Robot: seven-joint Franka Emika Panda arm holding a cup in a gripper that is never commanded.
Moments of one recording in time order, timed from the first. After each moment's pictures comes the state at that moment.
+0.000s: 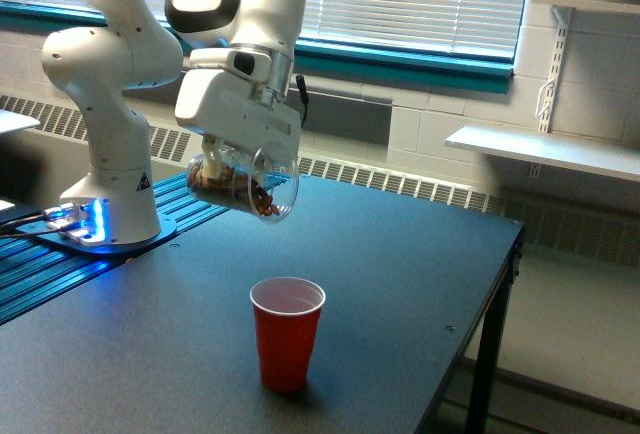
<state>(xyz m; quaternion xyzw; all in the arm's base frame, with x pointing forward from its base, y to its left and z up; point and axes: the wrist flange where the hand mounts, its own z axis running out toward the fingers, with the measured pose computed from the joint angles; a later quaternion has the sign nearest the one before) 0.410 -0.193 0.349 0.86 -0.45 0.14 0.19</state>
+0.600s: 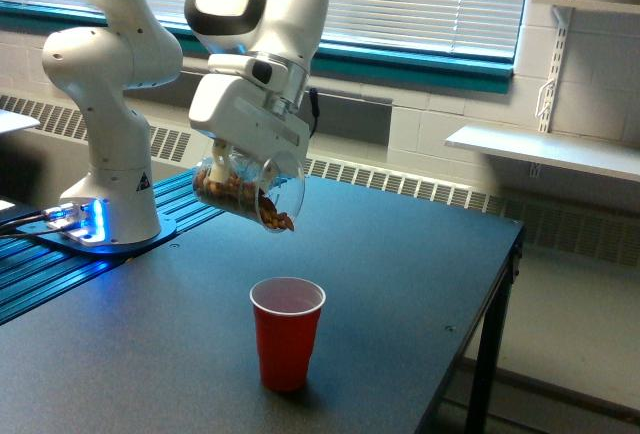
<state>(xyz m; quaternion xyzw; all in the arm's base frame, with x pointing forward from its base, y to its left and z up) 0.425 -0.183 0.340 0.86 -0.44 0.12 0.23</state>
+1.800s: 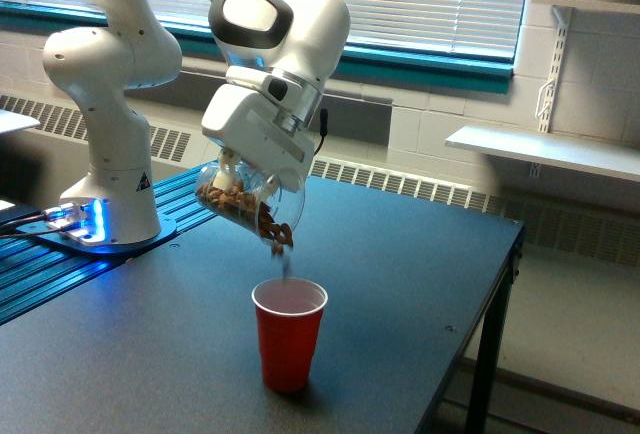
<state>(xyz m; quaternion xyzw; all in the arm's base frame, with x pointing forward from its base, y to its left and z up) 0.431 -0.165 0.321 0.85 -0.44 0.09 0.28</state>
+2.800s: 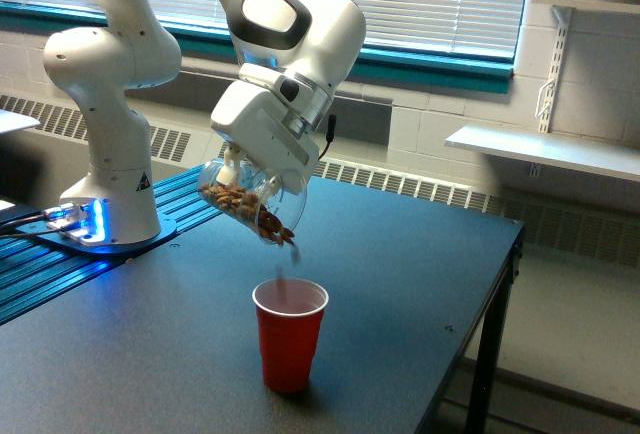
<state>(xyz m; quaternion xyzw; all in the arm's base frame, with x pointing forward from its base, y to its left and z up) 0.438 -0.158 0.320 0.84 -0.44 0.07 0.32</state>
